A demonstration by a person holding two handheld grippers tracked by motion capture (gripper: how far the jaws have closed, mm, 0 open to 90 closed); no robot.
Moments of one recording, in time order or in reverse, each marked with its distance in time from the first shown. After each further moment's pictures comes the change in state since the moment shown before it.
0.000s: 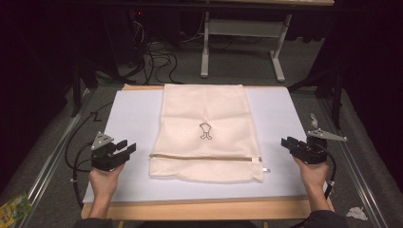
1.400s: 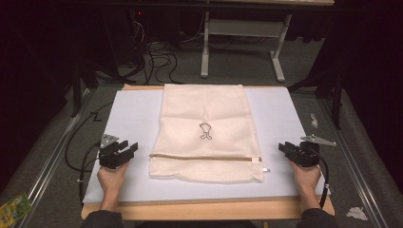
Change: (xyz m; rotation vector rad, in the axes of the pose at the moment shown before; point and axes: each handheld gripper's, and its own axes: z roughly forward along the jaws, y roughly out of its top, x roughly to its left) left arm 0.015 -0.021 0.042 0.017 0.087 -0.059; right arm -0.018 -0.031 0.035 0.034 -0.065 0.033
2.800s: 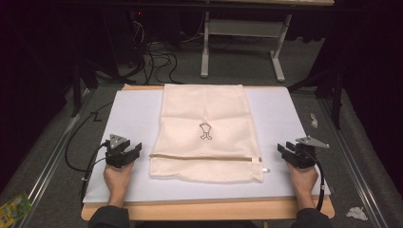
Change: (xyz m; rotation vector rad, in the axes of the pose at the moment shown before) left arm -0.004 -0.009 0.022 0.011 0.065 0.061; right arm 0.010 -0.006 0.007 -0.008 -0.117 -0.089
